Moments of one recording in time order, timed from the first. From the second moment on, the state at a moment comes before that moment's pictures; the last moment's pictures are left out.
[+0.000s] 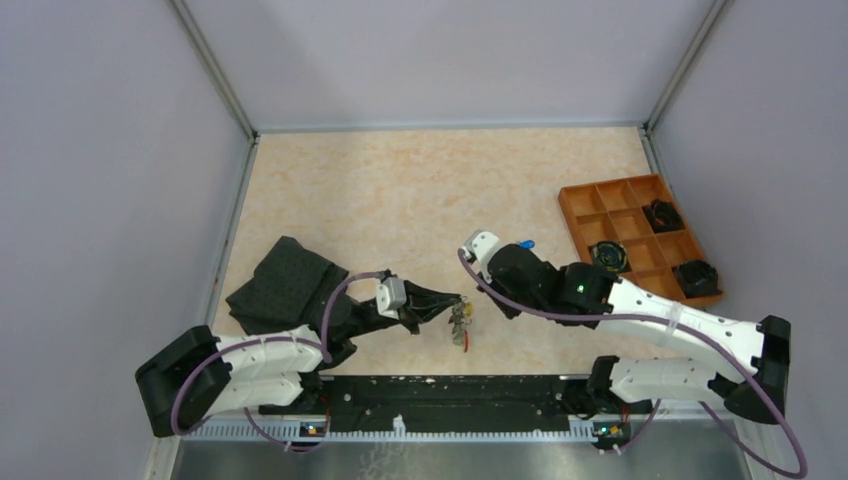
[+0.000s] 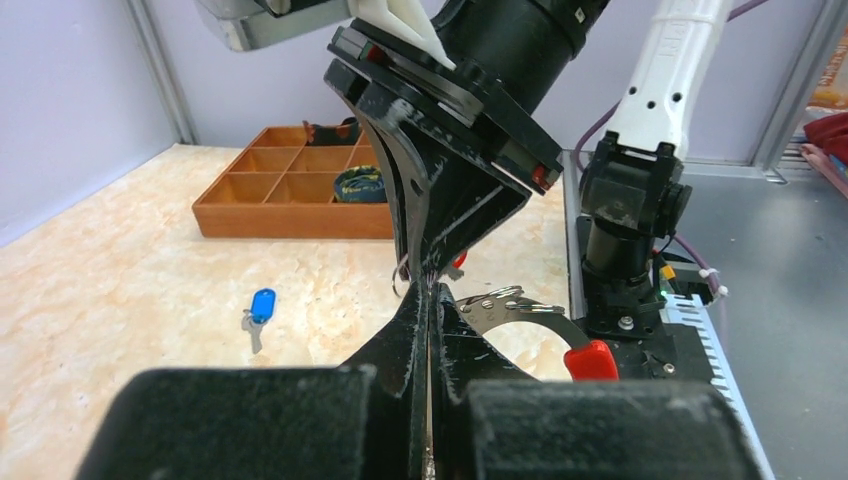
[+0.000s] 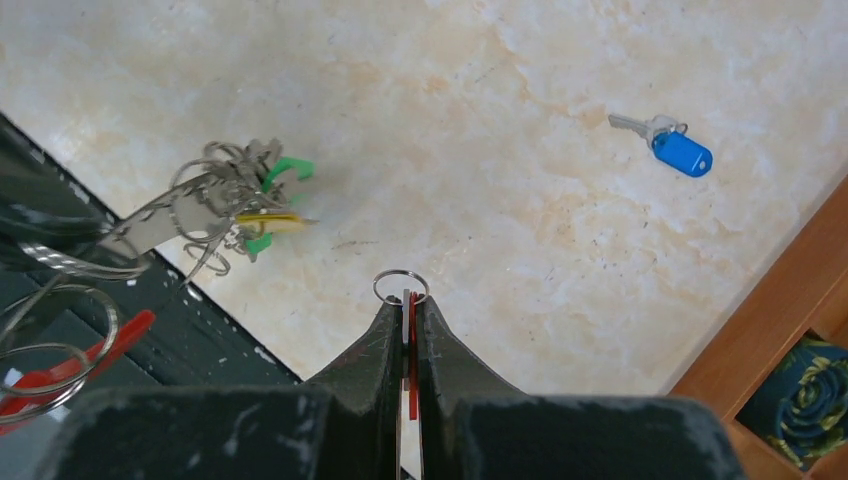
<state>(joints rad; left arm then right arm) -0.97 1.07 0.21 1.17 0.41 -0.09 1.12 1.08 1.00 -0.79 0.28 0.10</state>
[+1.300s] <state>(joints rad) -0.73 1.00 0.41 0.50 0.22 -0.43 0.58 1.33 0.58 -0.03 0.44 0.70</state>
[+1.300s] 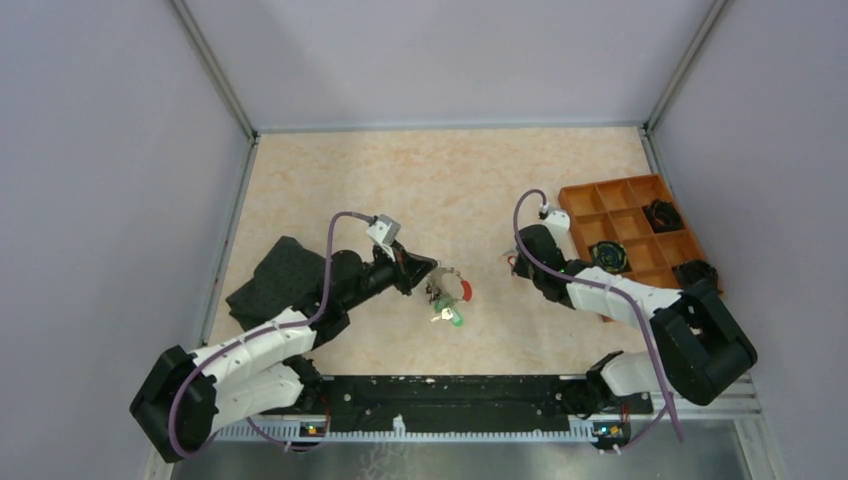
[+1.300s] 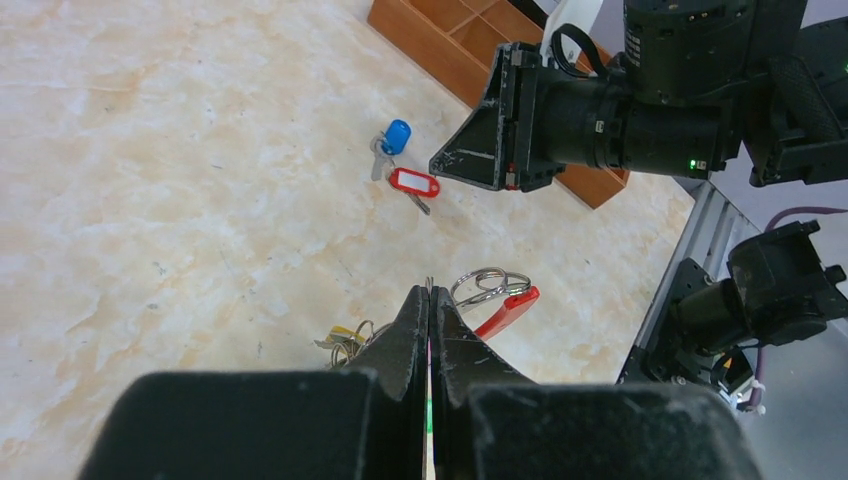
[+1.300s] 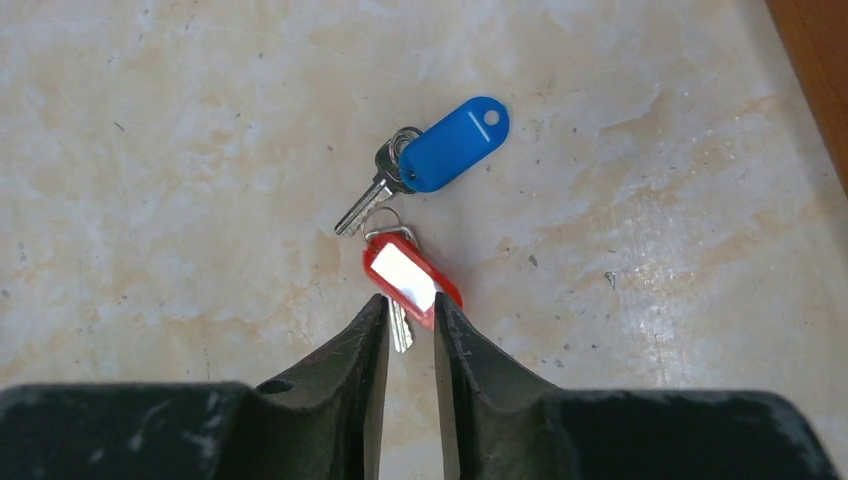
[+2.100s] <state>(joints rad) -0.56 1.22 0.57 0.34 0.06 -0.51 0.58 1.08 0.66 -0.16 0.41 0.57</state>
